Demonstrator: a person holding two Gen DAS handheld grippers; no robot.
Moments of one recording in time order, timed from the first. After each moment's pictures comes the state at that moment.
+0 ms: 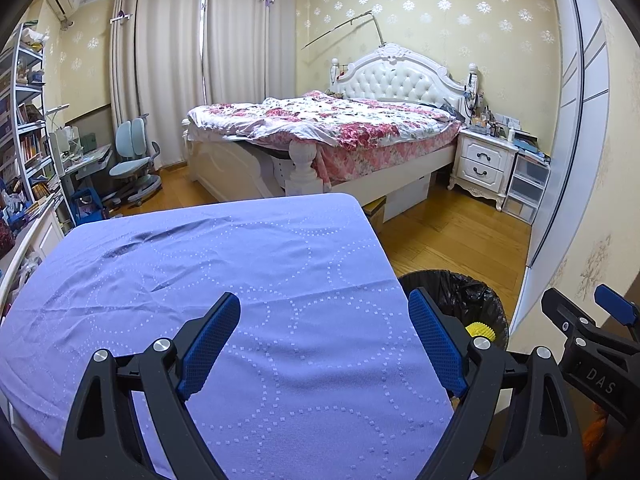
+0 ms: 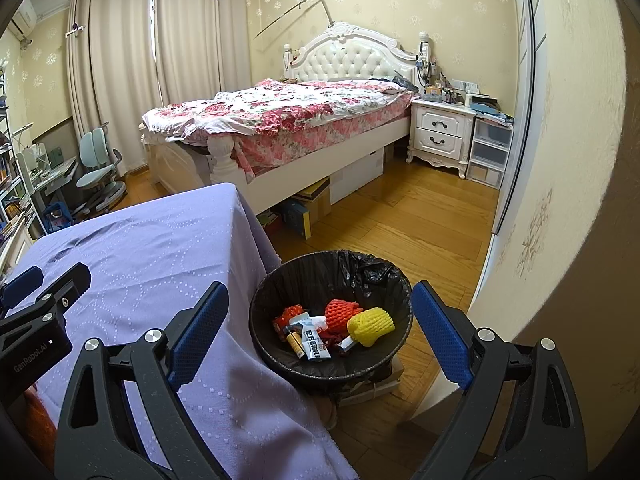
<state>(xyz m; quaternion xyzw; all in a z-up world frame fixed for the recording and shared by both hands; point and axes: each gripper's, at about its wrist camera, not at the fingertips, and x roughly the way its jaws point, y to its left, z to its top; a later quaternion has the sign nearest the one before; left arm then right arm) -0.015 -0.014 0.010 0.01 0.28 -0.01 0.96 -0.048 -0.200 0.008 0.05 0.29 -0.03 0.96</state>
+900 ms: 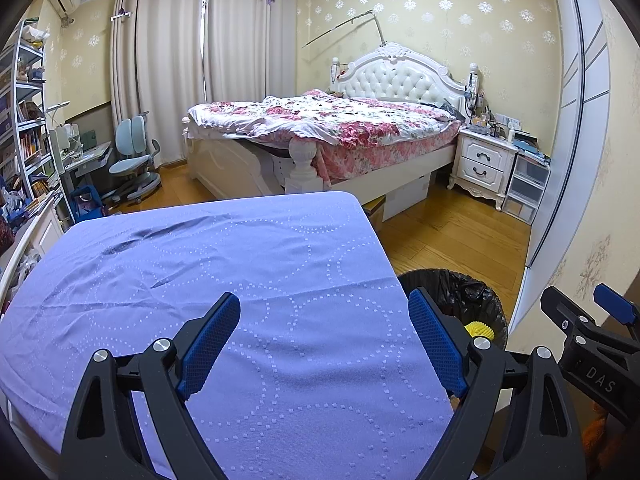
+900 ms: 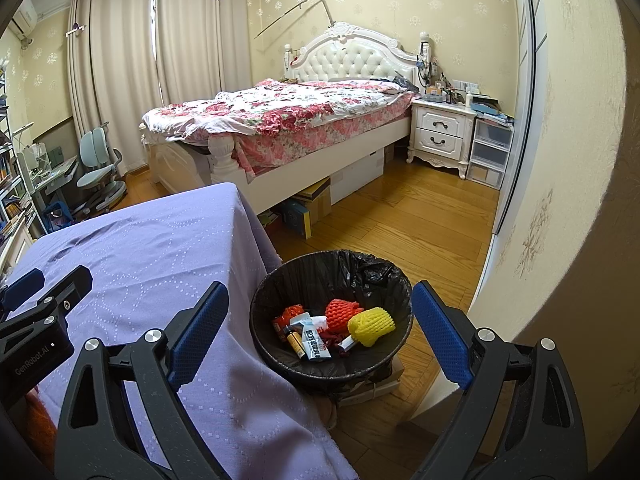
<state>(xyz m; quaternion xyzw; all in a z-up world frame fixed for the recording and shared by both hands) -0.015 -0.012 0.010 0.01 0.28 -0.01 0.96 -0.050 -0.200 0.008 0.05 0.29 -0.03 0.96</state>
